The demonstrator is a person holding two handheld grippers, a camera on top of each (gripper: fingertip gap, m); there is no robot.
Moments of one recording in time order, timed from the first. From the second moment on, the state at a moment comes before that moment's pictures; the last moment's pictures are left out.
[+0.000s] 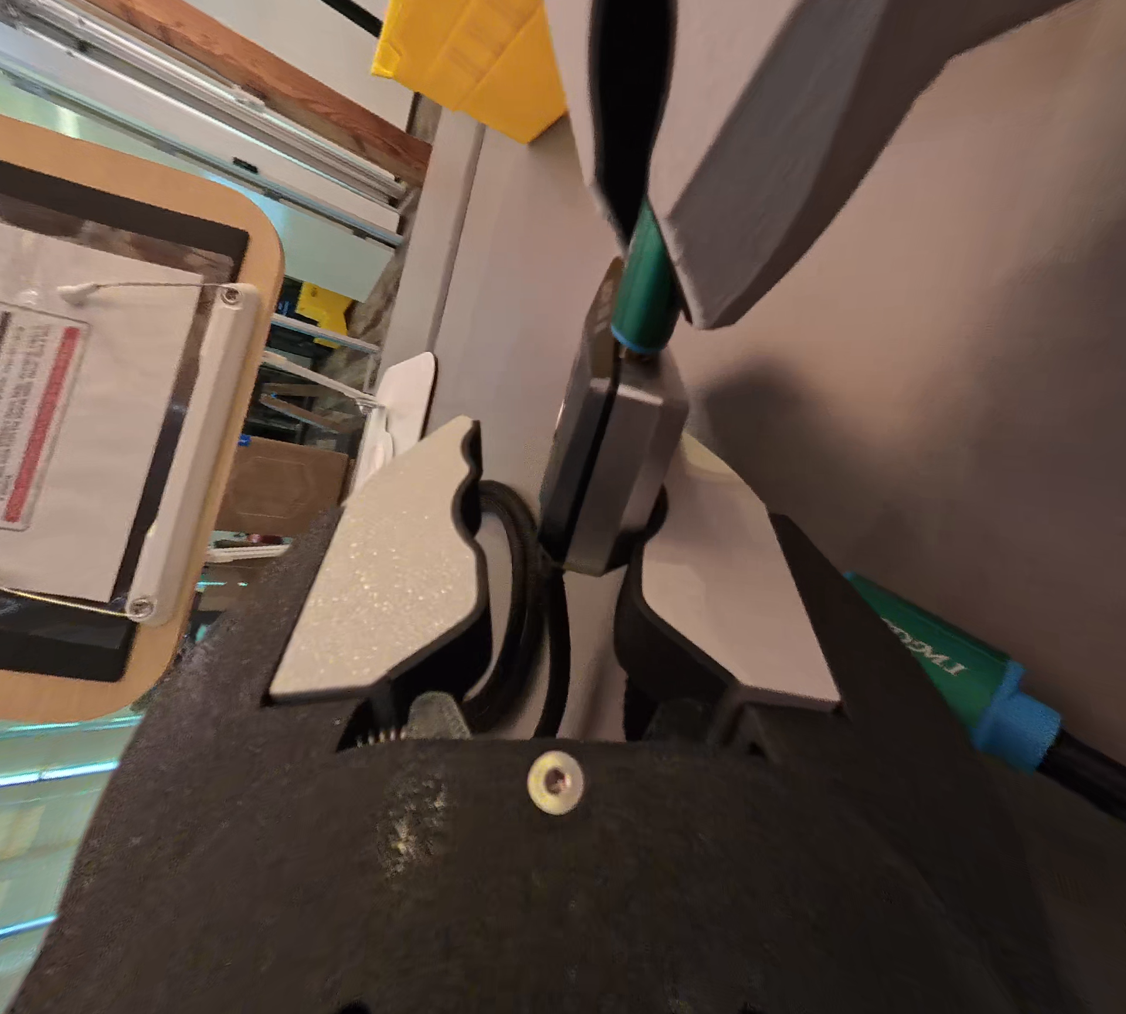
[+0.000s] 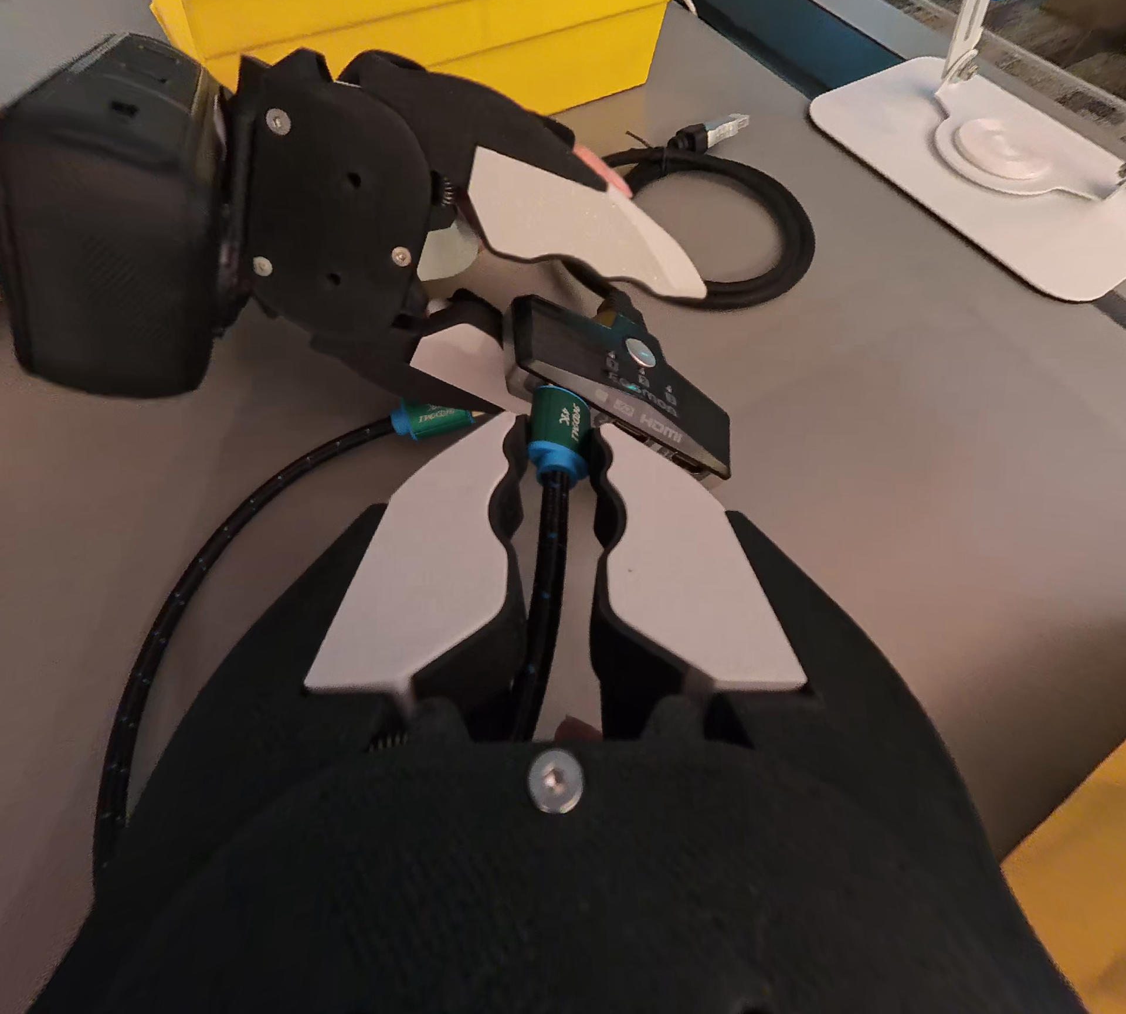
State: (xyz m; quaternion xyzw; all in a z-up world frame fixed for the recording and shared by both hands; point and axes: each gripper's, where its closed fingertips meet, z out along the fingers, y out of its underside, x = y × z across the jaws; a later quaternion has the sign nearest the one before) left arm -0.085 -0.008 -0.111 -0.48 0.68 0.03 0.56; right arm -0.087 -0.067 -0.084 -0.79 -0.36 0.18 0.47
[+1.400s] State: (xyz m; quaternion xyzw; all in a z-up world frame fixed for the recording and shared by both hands) left arm -0.095 -0.057 -0.112 -0.68 0.49 -0.50 0.23; right arm -0.097 -0.074 -0.079 -0.69 -0.49 0.02 0.54
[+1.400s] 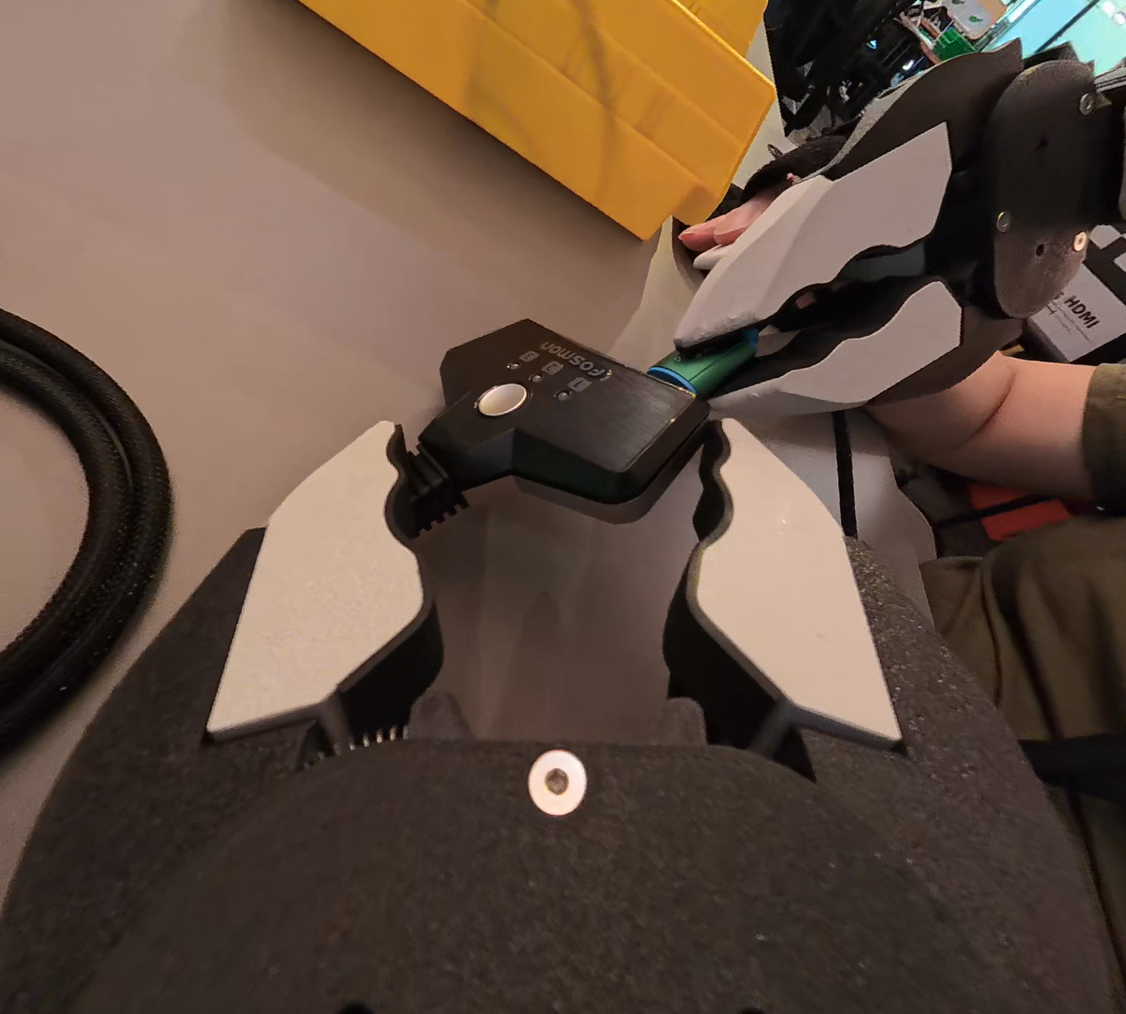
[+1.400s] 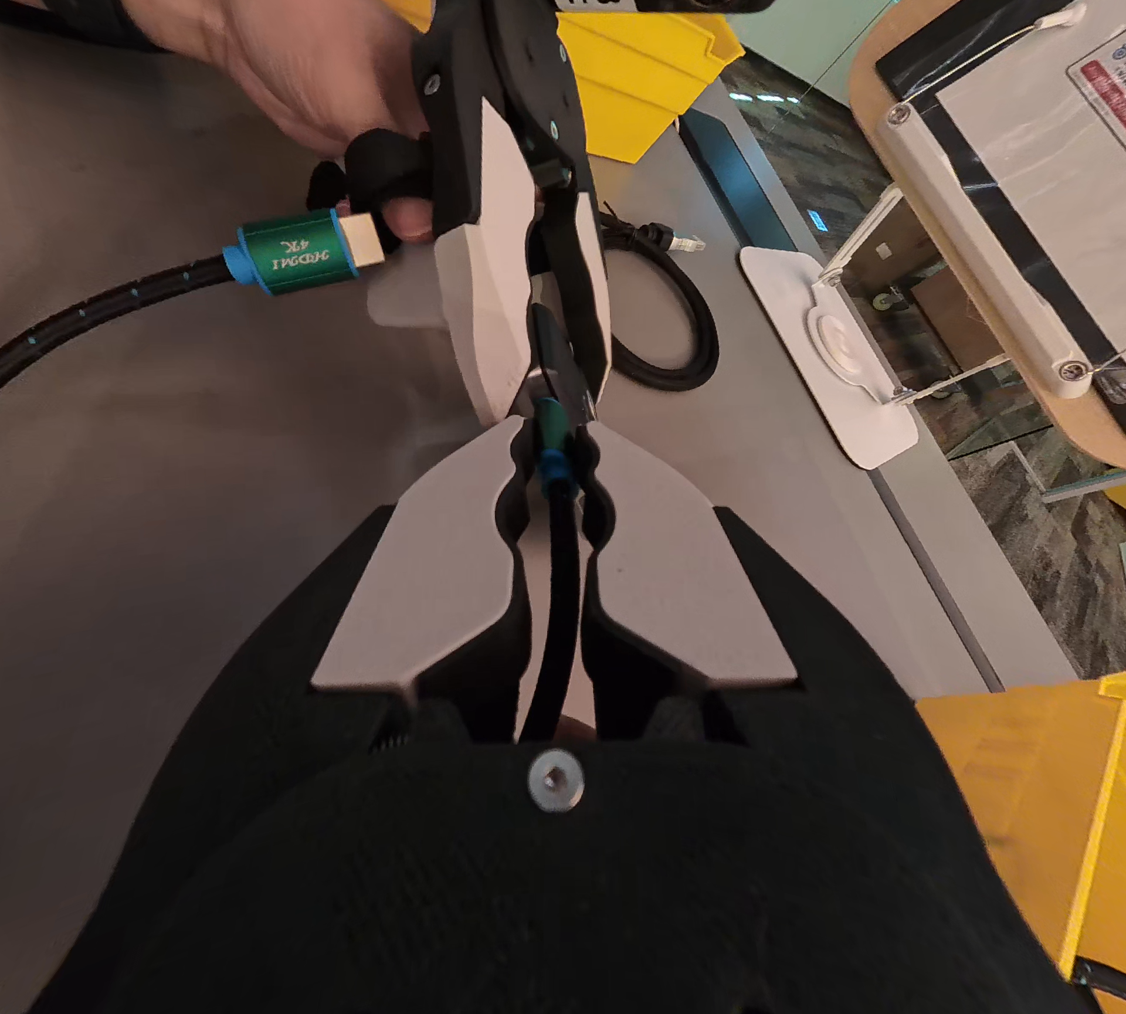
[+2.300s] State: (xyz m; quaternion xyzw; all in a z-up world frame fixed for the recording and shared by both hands) left arm -0.102 -0.035 -0.133 -0.59 0.68 -0.11 0.43; right arm -0.110 -0.080 -0.075 -0.65 -0.52 0.01 0.55
